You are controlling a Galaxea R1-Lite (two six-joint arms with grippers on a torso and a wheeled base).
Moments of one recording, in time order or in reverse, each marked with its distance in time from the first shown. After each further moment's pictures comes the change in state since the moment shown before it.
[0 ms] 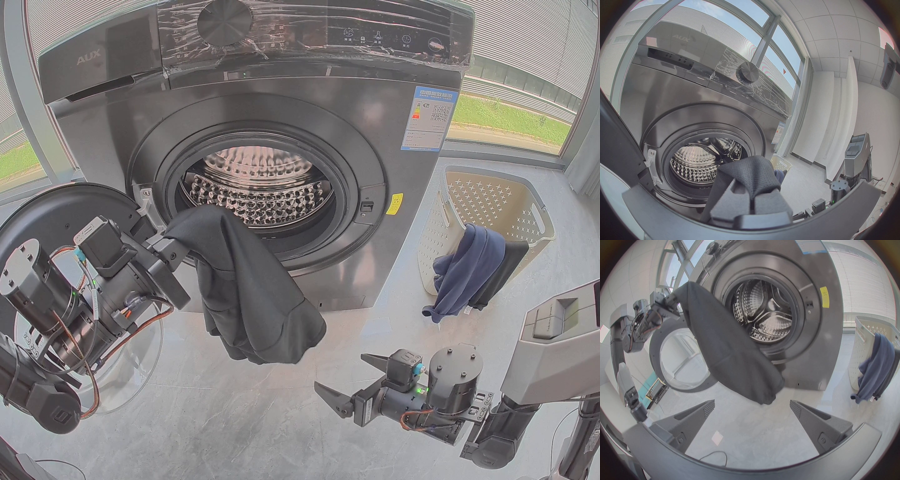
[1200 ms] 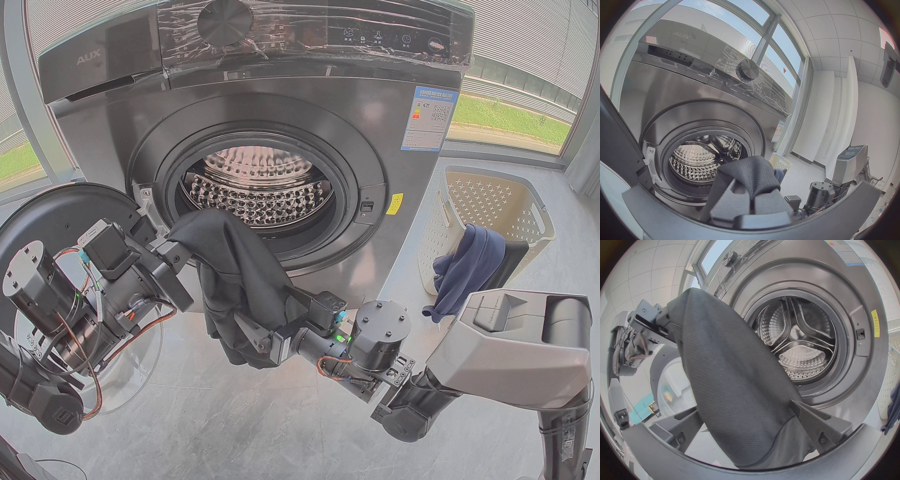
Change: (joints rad) left arm -0.005 0.013 0.002 -0.005 0.003 0.001; right arm 0.032 0.209 -0.600 0.029 0.053 -0.060
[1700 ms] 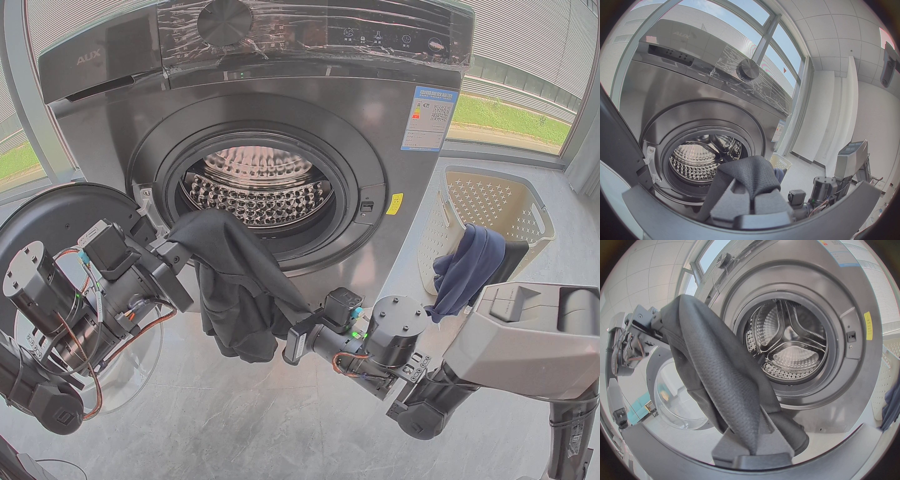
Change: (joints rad) left arm 0.001 0.001 0.002 -0.001 -0.001 -0.001; right arm -0.028 -0.041 0.064 -0.005 -0.007 -0.004
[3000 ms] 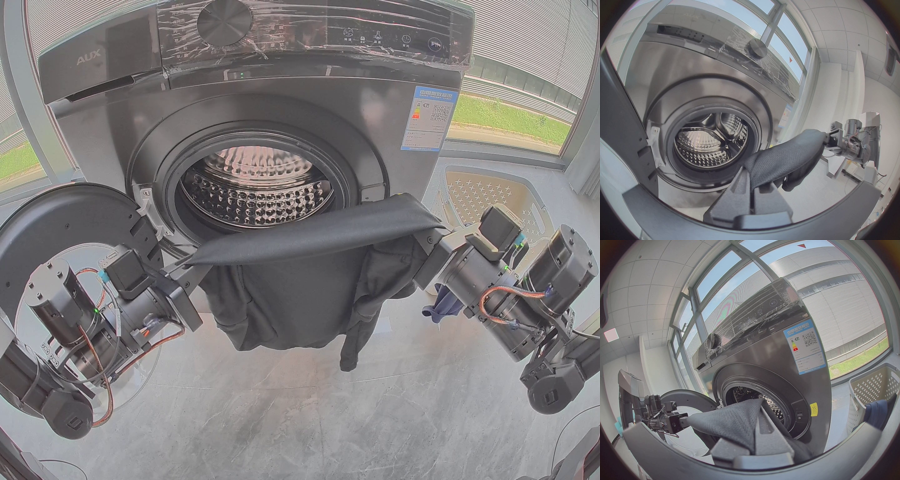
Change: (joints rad) left arm 0.013 0.073 0.050 -0.004 0.017 0.006; right arm -0.135 -0.570 0.326 0.002 -0.011 0.022
